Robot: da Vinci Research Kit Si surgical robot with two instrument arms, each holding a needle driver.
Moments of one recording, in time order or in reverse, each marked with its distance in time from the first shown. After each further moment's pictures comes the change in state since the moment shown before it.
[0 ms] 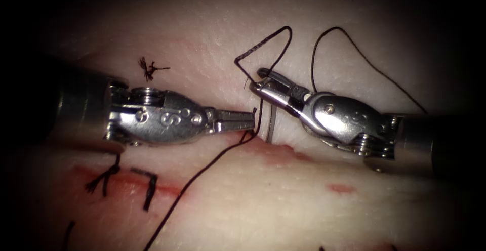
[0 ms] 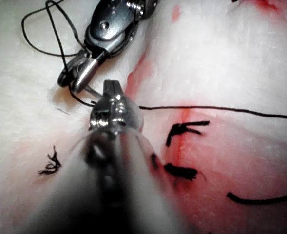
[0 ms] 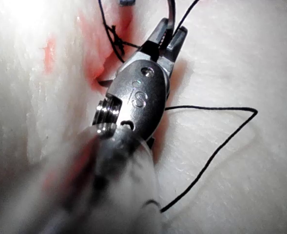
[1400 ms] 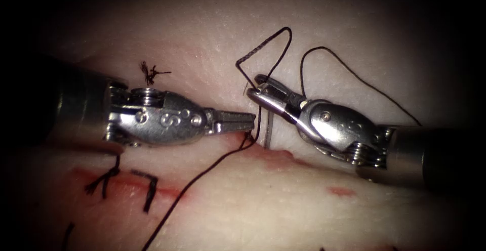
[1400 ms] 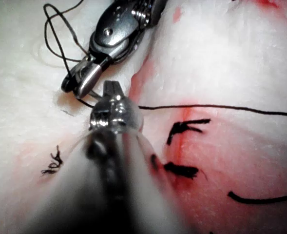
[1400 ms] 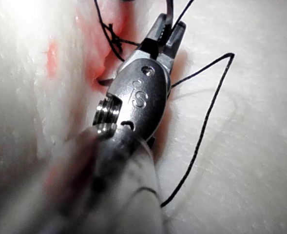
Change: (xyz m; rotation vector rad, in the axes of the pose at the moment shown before) right arm -0.003 -0.003 0.000 0.058 -0.020 0.111; left arm 0.000 0.000 0.000 0.000 -0.009 -0.001
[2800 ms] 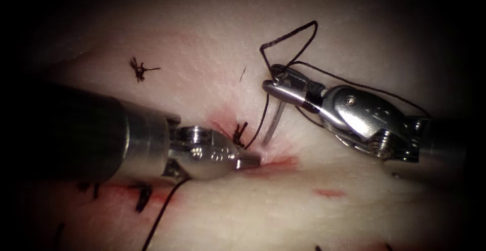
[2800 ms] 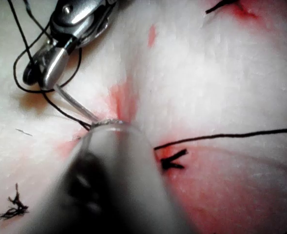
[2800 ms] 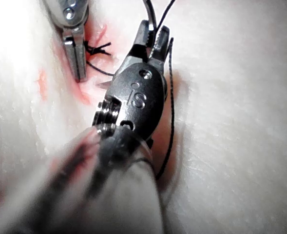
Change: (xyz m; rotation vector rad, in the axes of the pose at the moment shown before) right arm 0.017 0.008 -0.003 -0.131 0.259 0.013; left arm -0.006 0.005 0.004 -0.089 -0.394 0.054
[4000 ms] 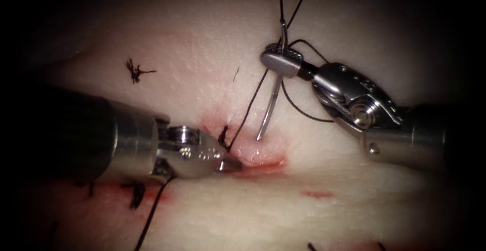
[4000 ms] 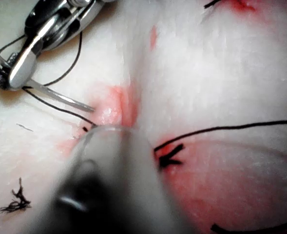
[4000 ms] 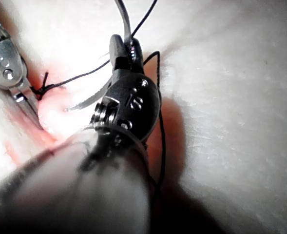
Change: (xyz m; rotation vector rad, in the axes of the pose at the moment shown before) right arm -0.004 0.004 0.001 -0.116 0.063 0.695; left arm -0.003 0.002 0.000 -0.080 -0.102 -0.011
